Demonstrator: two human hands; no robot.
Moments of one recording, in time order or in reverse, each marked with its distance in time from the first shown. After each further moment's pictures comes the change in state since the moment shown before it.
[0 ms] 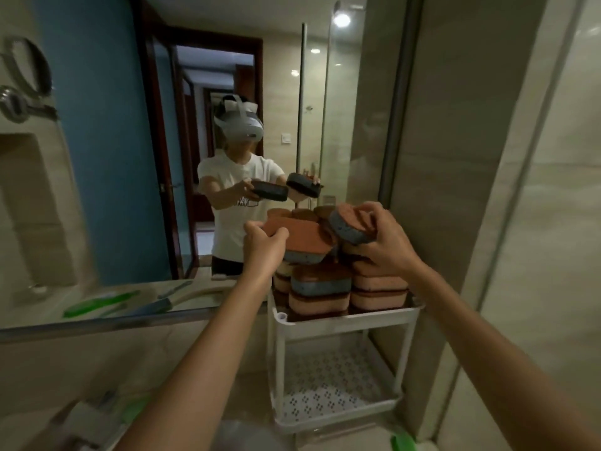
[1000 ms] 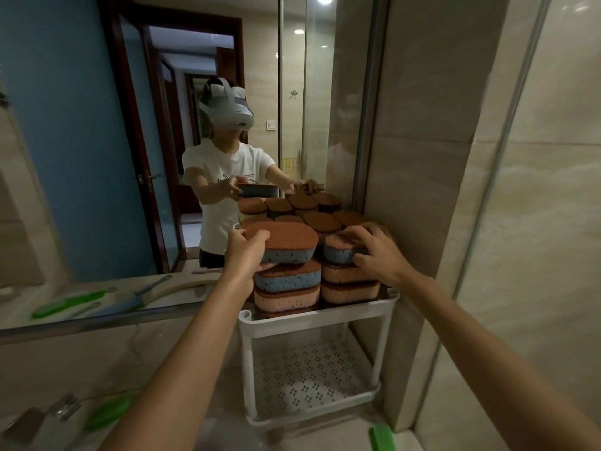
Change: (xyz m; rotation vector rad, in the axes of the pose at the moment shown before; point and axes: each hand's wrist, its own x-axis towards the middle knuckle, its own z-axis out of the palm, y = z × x) left_hand 0.015 -0.023 0.044 -0.206 -0.066 -0.180; right_hand -0.011 0.068 -0.004 -0.226 -0.224 0.112
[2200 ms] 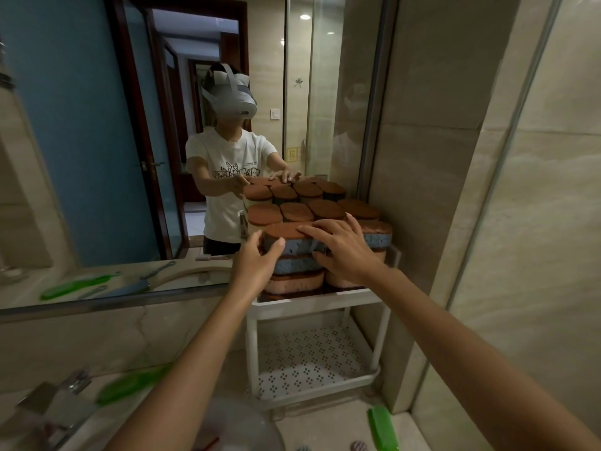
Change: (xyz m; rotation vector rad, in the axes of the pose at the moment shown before) left_hand -0.015 -0.040 -0.012 0.443 -0.063 0.283; right_hand -0.002 -0.041 0.035 -0.310 0.064 -0.381
